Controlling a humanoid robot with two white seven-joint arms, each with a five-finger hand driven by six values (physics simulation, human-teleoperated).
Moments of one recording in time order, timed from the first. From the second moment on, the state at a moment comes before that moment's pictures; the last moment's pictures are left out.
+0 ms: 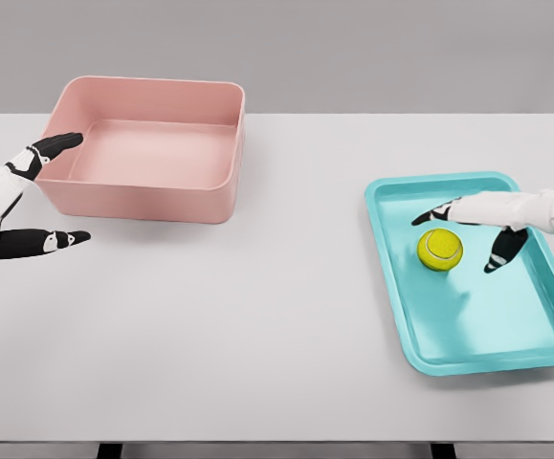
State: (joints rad) left arm 0.06 0.73 -0.01 -1.70 -0.05 -0.61 -0.12; right arm -0.85 -1.06 1.06 -1.57 0.06 -0.18 0.61
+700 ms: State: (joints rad) left arm 0.15 0.83 -0.02 -1.72 0.21 -0.61 -0.12; right arm -0.84 -1.04 1.06 -1.60 0.06 -0.17 0.61
